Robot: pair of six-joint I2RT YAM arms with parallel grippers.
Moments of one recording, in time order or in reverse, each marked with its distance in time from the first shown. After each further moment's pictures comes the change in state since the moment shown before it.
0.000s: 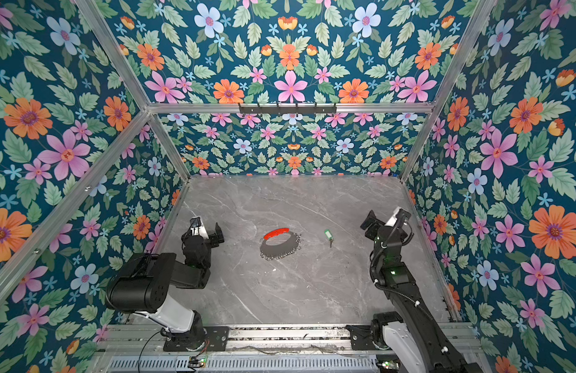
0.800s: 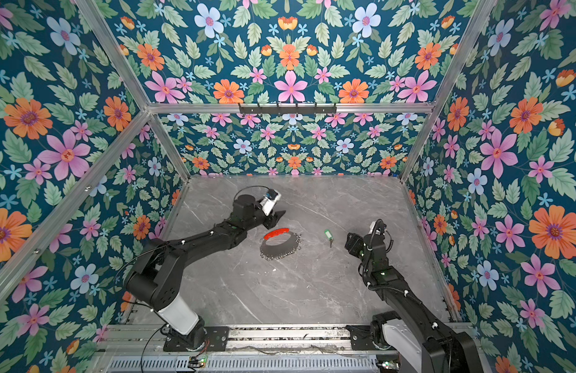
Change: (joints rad) left arm -0.444 0.174 0.731 -0.808 0.618 0.351; right arm 0.109 0.141 -0.100 0.031 -0.288 0.113
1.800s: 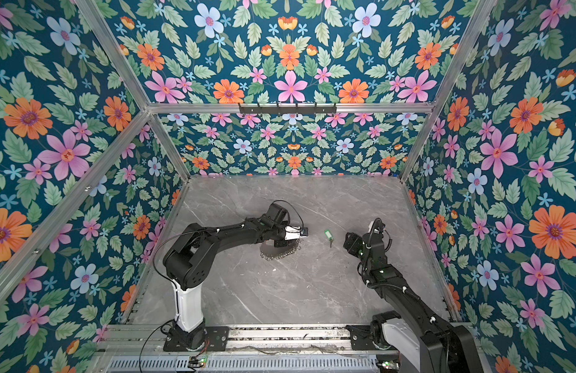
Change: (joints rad) left arm -0.146 0.254 0.233 -0.491 -0.027 0.608; right arm 0.001 0.042 0.010 0.008 -0.013 0.016
